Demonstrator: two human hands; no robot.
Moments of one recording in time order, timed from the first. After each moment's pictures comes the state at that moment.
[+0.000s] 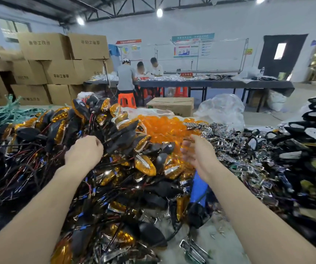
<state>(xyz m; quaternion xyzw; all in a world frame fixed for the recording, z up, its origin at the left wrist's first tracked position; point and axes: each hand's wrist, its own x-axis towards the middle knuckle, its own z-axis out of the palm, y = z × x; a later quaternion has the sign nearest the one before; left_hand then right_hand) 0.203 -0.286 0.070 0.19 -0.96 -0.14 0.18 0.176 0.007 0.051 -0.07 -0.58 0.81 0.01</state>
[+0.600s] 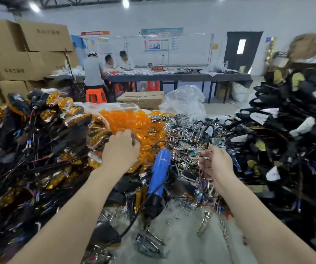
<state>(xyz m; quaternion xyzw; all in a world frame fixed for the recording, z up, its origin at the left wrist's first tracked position) 0.185 -0.090 0.041 -0.03 -0.96 -0.22 0.19 0.210 0.156 -0.004 -0.20 -0.55 0.80 0.15</state>
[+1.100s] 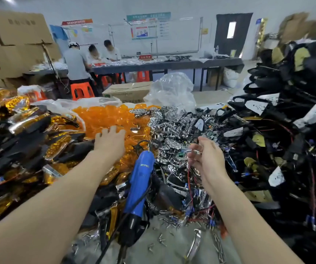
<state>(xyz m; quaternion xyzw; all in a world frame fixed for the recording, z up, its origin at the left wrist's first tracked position) 0.064 -0.057 0.003 -0.05 -0.99 0.07 0.09 0.178 0.172 -0.012 -0.17 -0.51 0.83 0.15</state>
